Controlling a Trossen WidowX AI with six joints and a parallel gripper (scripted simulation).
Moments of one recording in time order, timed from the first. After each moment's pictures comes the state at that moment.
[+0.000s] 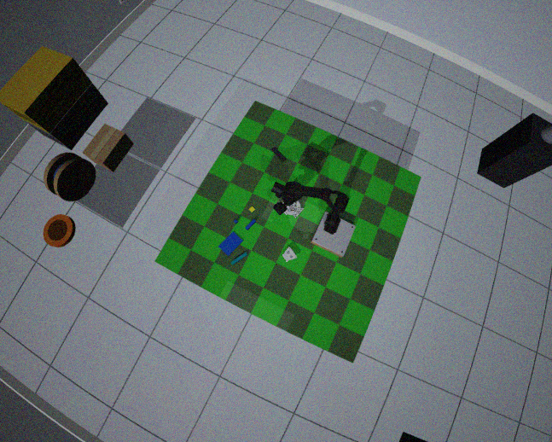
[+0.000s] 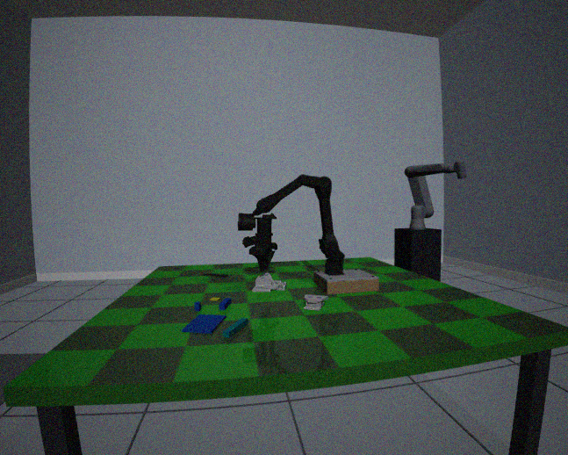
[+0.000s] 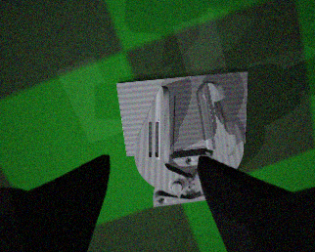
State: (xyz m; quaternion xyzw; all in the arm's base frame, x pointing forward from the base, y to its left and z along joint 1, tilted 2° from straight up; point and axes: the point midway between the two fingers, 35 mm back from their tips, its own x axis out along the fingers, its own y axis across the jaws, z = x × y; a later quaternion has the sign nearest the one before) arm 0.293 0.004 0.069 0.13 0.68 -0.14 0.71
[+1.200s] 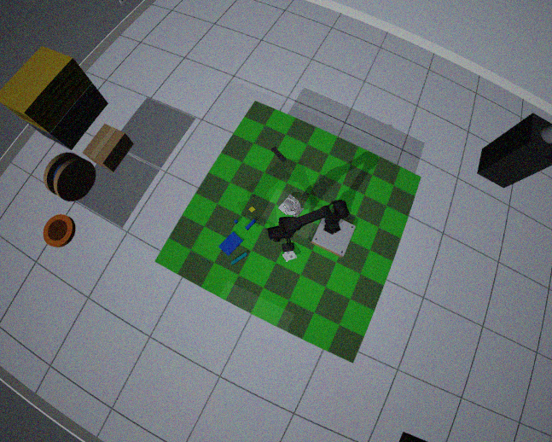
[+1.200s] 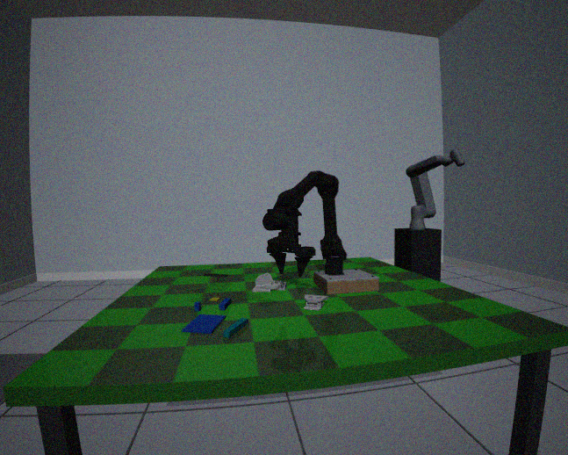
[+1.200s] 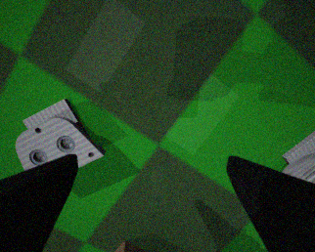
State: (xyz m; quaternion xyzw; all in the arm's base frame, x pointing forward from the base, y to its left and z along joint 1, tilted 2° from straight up) arm 0.220 0.188 0.078 -0.20 0.67 0.20 0.69
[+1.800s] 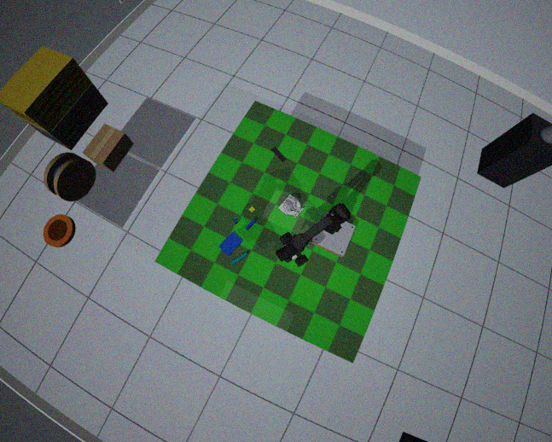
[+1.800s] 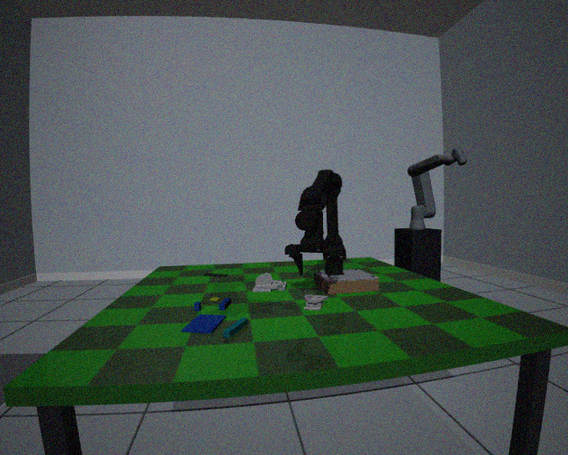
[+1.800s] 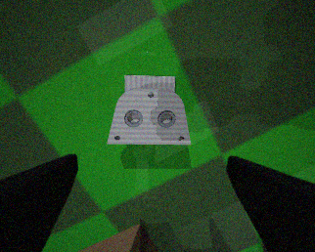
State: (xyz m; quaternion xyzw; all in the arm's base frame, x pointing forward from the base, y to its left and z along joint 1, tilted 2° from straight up) arm 0.148 0.246 0.082 -0.36 0.61 0.35 0.61
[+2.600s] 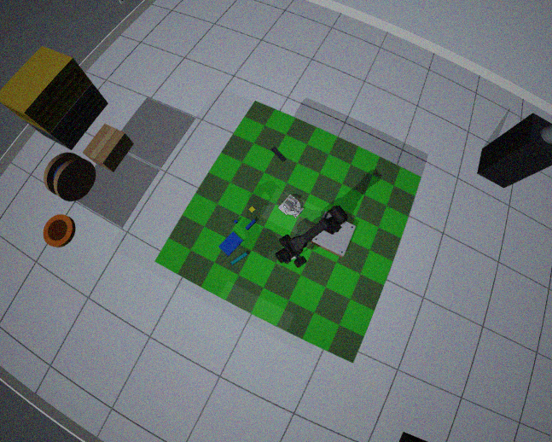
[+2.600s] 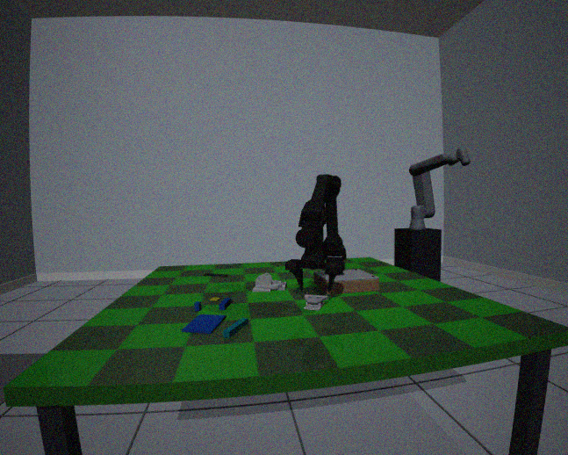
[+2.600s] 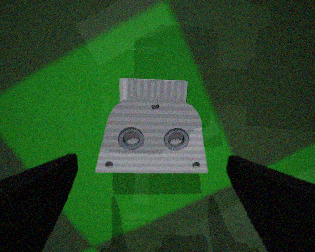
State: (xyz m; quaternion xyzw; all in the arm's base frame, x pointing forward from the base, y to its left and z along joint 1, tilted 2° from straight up) arm 0.148 0.247 0.031 -0.36 0.61 0.35 0.61
